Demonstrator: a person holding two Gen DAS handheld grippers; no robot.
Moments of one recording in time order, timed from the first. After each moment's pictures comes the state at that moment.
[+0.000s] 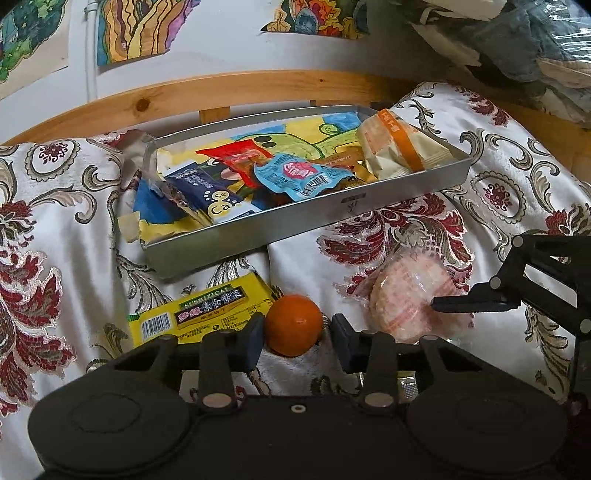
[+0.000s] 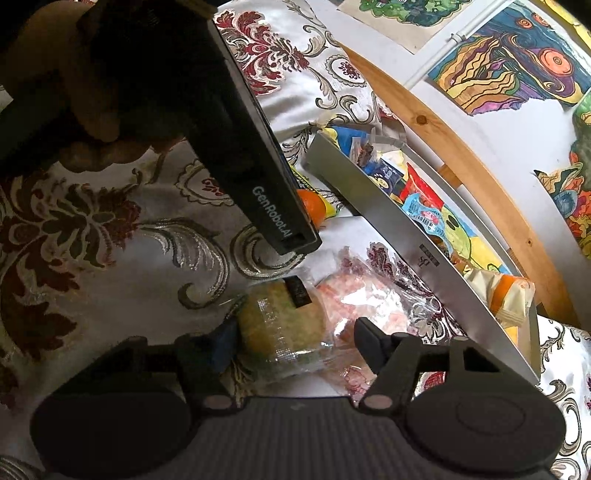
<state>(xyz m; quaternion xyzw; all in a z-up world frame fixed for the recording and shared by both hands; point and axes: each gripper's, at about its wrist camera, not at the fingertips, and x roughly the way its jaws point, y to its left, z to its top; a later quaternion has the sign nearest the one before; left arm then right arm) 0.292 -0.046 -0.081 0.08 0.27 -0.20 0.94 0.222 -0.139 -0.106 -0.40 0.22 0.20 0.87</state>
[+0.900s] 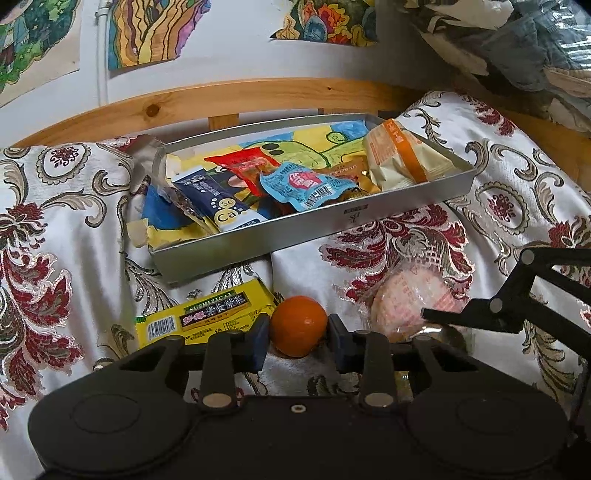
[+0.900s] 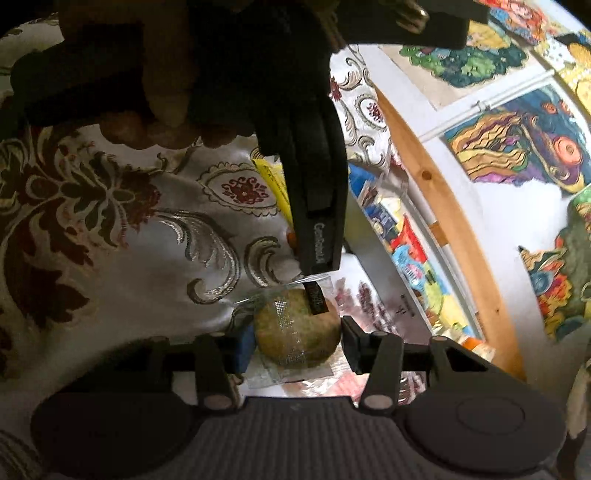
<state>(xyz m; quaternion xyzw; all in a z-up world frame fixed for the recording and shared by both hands) 0.286 -0.047 -0.074 0.07 0.27 -0.19 0.94 0.196 -0.121 -0.112 -0.51 0.14 0.19 0.83</state>
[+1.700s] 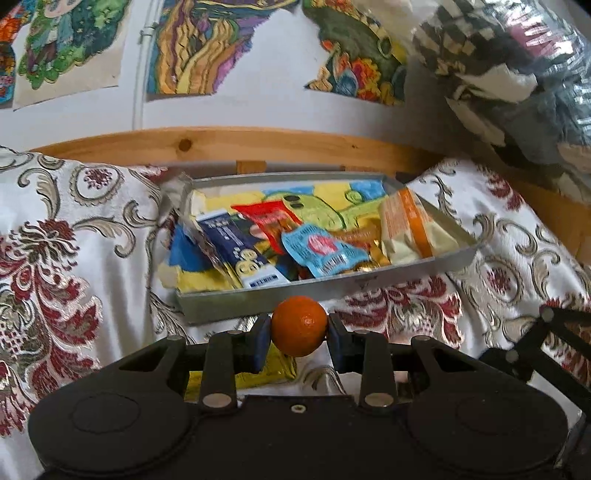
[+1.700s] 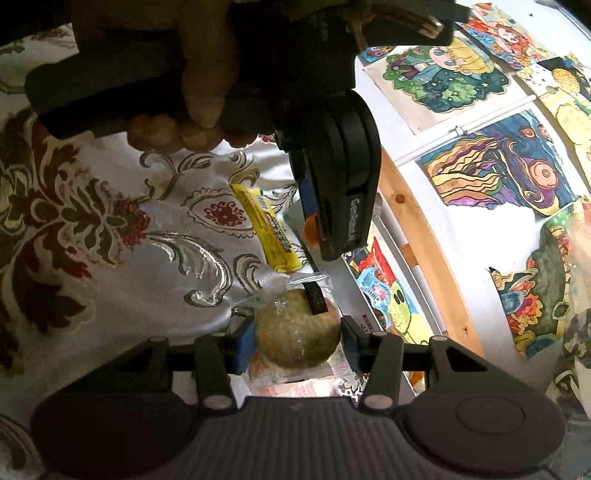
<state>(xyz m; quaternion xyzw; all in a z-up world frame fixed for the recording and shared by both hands) 0.280 -0.032 -0.042 0.00 0.21 -0.17 0.96 0.168 -0.119 -0.099 -0.51 0.10 0.17 0.83</state>
